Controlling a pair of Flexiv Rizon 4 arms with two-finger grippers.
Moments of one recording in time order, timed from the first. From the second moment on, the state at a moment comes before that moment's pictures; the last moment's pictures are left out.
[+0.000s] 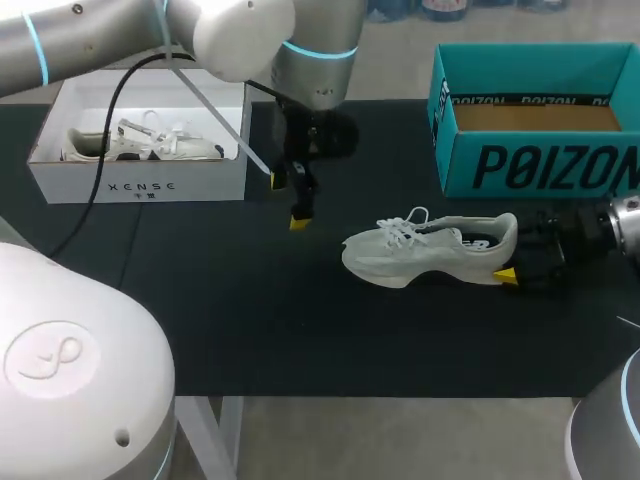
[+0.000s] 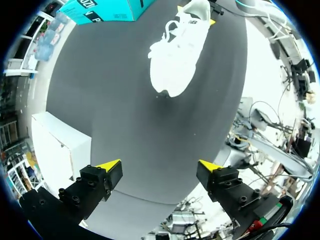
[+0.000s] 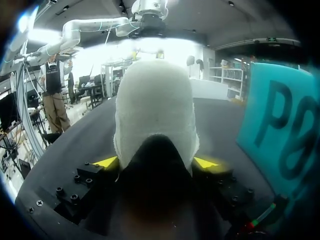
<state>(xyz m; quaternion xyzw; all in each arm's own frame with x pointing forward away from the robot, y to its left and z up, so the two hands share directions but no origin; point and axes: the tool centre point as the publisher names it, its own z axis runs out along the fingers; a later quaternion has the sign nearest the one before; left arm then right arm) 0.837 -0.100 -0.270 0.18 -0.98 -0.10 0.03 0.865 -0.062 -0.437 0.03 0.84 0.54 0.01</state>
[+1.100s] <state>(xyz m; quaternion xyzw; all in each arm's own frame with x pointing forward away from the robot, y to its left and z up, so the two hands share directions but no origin) 0.779 -0.222 -0.284 0.45 -0.89 -0.07 0.05 0.865 -0.062 -0.437 0.03 0.84 0.54 0.01</state>
